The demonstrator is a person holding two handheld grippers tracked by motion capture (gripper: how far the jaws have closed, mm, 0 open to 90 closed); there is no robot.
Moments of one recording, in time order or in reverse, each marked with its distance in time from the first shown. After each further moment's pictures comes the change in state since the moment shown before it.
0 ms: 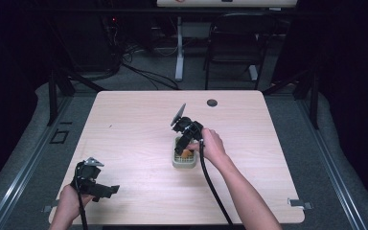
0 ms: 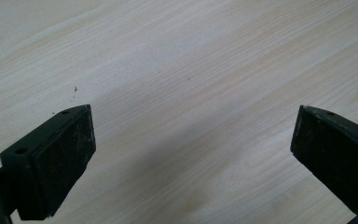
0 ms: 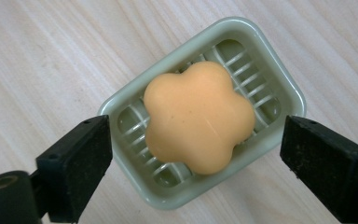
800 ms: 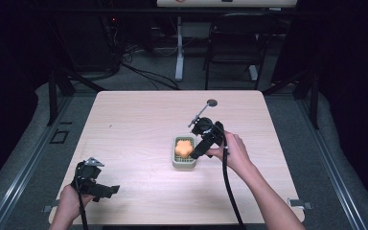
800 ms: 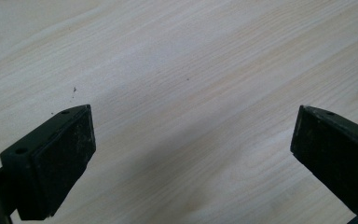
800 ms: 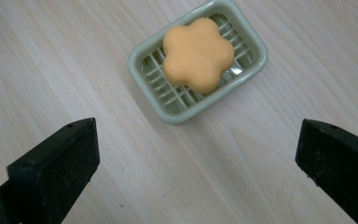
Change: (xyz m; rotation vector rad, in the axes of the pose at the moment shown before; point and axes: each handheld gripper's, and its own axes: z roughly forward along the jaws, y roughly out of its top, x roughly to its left) left arm -0.001 0.000 0.000 0.000 0.004 0.002; right arm 0.010 -0.064 -0.068 -0.150 -0.021 -0.022
